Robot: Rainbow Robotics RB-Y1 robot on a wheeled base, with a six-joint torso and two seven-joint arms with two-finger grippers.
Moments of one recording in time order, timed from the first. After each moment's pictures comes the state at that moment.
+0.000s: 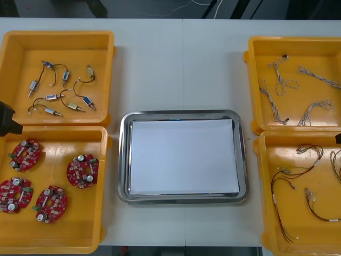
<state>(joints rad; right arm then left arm) -0.20 -0.74 -0.36 -2.09 -0.76 1.92 1.38 -0.26 0.88 0.28 -2.08 0.96 1.91 -1.15</state>
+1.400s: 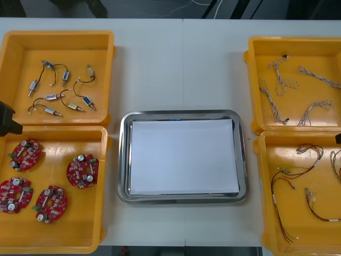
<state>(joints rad) -0.20 -0.74 -0.36 -2.09 -0.76 1.92 1.38 -0.26 0.88 0.28 -2.08 0.96 1.91 -1.15</state>
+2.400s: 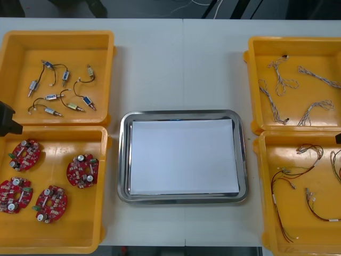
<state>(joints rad) -0.20 -0.74 -0.36 -2.09 -0.76 1.92 1.38 -0.26 0.88 0.28 -2.08 0.96 1.91 -1.15</state>
